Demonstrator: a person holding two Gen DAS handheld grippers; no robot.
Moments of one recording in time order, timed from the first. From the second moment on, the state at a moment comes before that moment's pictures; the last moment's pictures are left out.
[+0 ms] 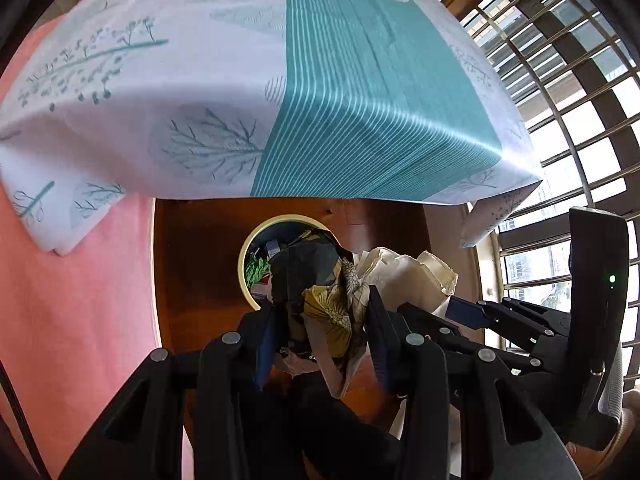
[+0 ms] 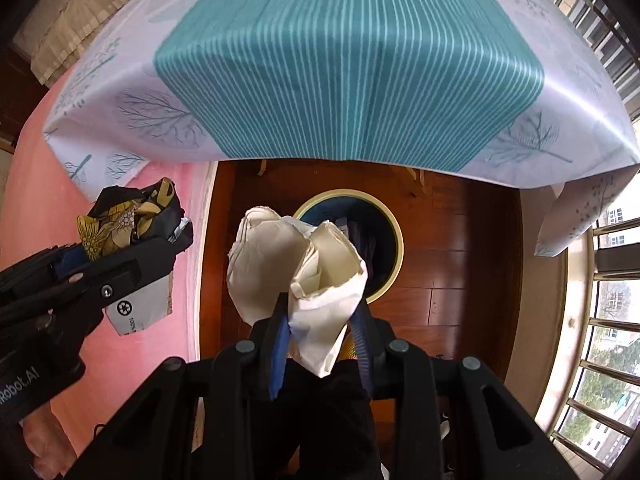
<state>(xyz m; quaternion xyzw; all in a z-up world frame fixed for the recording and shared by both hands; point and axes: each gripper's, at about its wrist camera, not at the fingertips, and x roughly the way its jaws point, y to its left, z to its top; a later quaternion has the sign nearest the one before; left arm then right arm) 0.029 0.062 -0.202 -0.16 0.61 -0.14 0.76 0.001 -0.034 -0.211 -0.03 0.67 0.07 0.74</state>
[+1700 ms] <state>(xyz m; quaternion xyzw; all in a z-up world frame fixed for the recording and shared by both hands) 0.045 0.064 -0.288 -0.17 0.60 -0.01 0.78 0.036 -0.095 -0.290 0.07 0.66 0.04 0.74</state>
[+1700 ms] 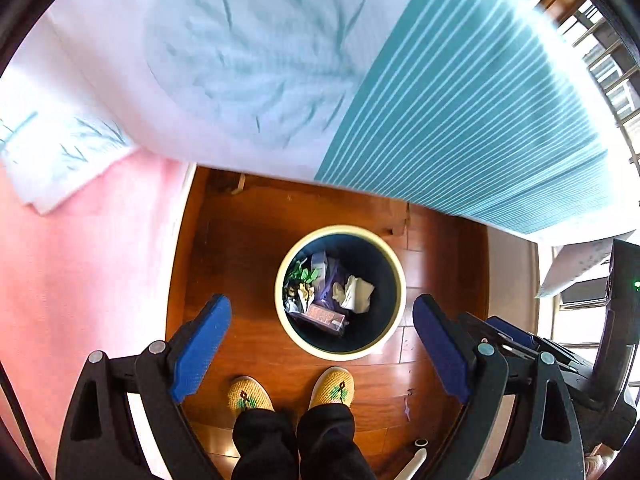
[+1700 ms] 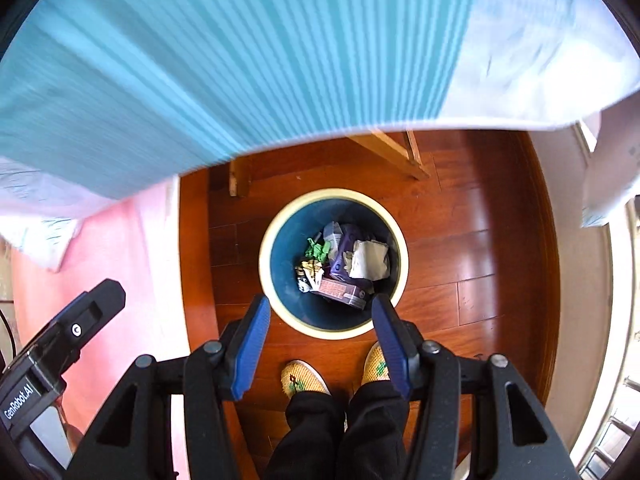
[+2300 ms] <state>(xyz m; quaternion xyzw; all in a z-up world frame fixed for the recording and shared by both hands) 0.017 0.088 -0.079 -0.11 0.49 -0.05 0.86 0.019 -0.052 -0.088 0.04 0.58 0.08 0.81</state>
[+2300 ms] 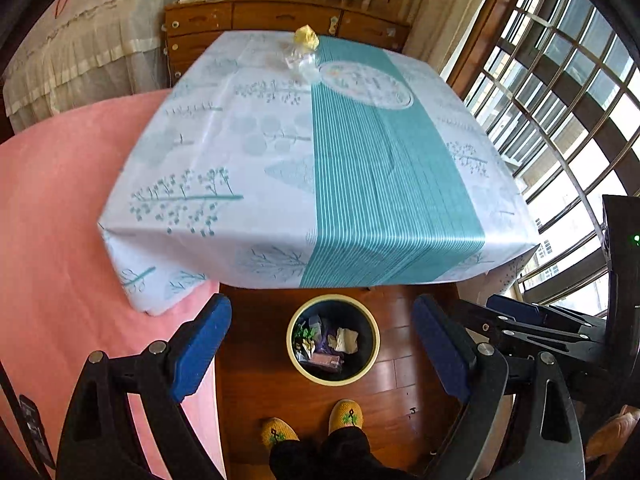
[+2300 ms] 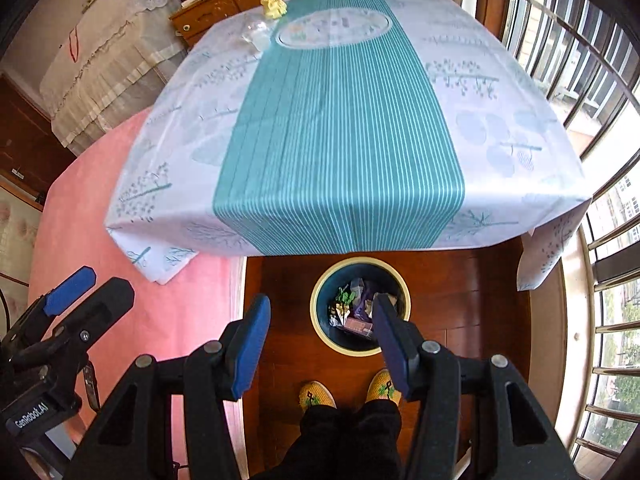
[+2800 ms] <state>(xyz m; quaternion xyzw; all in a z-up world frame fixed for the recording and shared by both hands) 0.036 0.137 0.039 -0.09 0.38 -0.04 0.92 0.049 -0.019 0.034 0.02 0.45 0.10 0.89</state>
